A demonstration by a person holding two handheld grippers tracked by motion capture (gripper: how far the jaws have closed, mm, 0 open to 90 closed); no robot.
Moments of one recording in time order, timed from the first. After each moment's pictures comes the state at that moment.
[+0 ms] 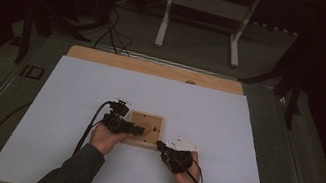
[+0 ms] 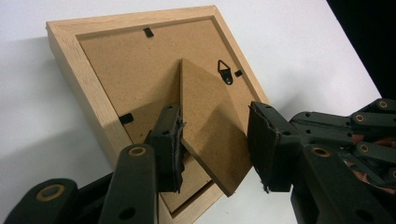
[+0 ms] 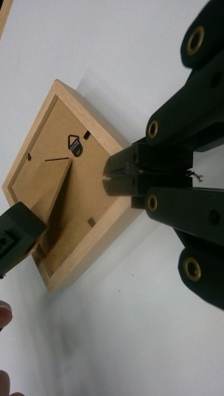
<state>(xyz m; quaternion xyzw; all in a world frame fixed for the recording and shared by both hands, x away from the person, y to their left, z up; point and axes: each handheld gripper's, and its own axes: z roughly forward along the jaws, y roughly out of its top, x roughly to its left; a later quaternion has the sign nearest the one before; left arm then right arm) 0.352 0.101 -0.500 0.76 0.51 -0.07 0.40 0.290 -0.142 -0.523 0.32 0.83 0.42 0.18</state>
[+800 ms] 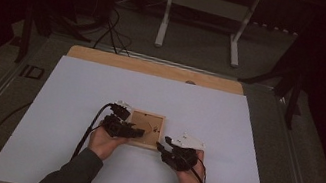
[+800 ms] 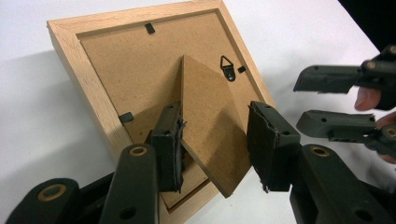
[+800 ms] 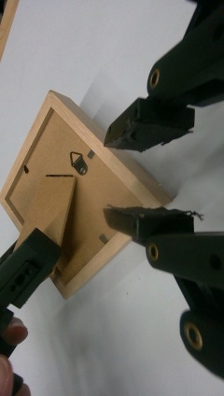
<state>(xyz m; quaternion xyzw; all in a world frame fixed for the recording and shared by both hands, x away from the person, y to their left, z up) 0.334 0.095 -0.492 0.78 0.47 0.00 0.40 0.295 -0.152 -0.511 0.33 0.82 0.43 0.17</state>
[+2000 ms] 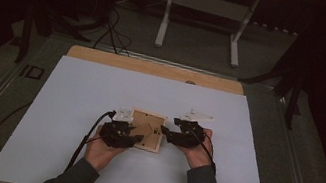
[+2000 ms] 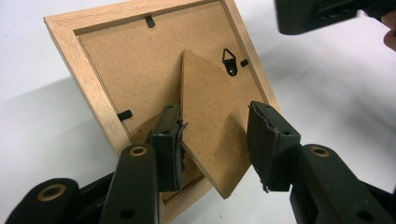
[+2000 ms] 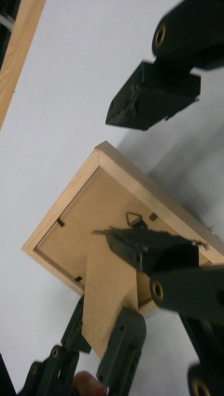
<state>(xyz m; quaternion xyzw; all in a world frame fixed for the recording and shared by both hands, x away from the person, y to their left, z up) 0.303 0.091 -0.494 0.80 0.41 0.09 0.42 0.347 -0.156 -0.472 0.35 0.82 0.42 0.14</state>
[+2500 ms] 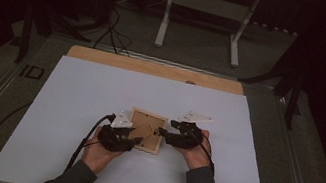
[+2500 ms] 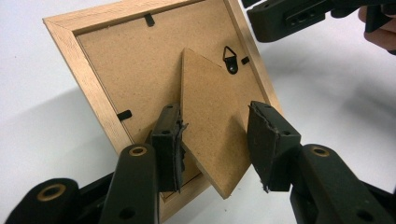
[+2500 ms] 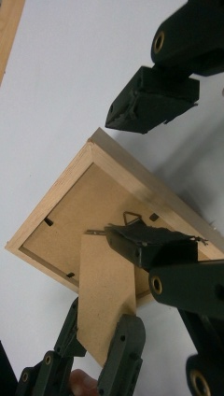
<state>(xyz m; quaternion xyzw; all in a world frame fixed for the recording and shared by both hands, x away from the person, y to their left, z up) 0.292 0.092 -0.495 0.81 0.38 0.12 0.43 0.349 -0.155 -0.482 0.34 0.83 0.43 0.11</state>
